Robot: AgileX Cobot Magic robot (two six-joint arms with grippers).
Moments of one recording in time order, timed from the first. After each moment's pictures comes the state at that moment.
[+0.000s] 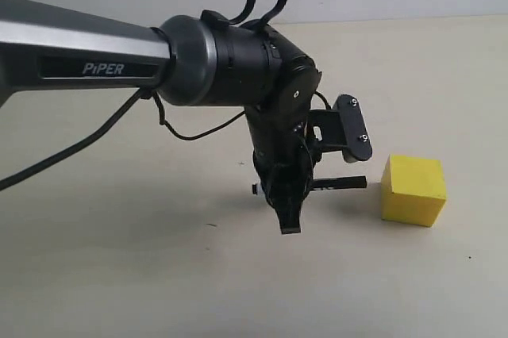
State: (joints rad) left arm -0.95 2.18 -1.56 0.07 0.81 0.59; right arm 0.15 0.01 0.00 0.08 0.31 -0.07
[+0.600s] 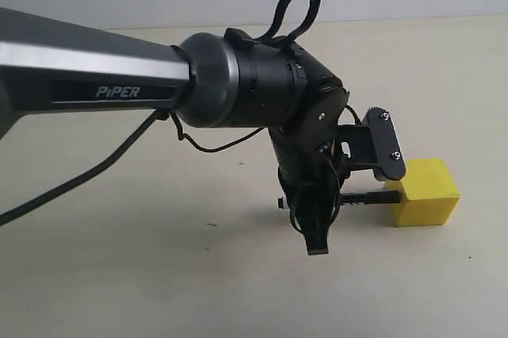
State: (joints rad) left arm -1.02 2.18 -1.56 0.04 0.76 0.57; right arm 0.15 0.01 0.00 0.08 0.31 -0.07
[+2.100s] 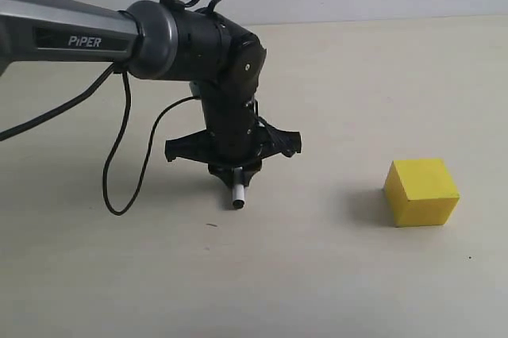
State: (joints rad) left arm -0.79 2.22 -1.56 0.03 0.91 -0.81; right arm 0.15 0.01 0.00 0.08 0.31 -0.07
